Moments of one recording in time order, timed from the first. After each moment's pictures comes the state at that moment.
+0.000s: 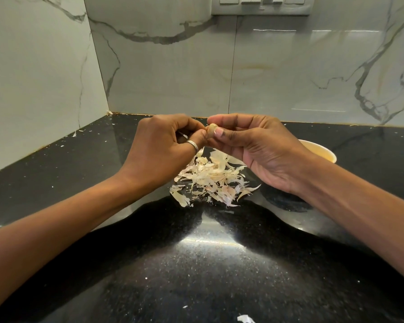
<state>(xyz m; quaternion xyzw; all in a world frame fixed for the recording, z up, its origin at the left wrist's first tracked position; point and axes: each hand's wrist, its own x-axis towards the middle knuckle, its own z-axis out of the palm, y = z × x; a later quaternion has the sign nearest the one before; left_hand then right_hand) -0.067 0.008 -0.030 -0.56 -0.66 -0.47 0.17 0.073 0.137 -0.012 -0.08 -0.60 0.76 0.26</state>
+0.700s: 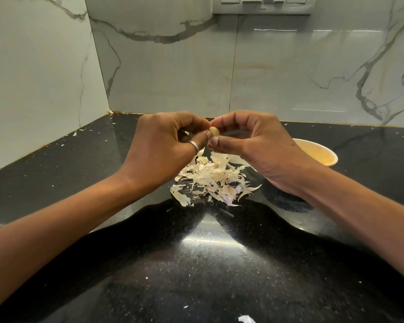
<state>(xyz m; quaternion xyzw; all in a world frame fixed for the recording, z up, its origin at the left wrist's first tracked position) -0.067 0.008 -0.029 -0.57 -0.65 -0.47 0.19 0.074 0.141 -0.019 -0.08 -0.79 0.52 0.30</state>
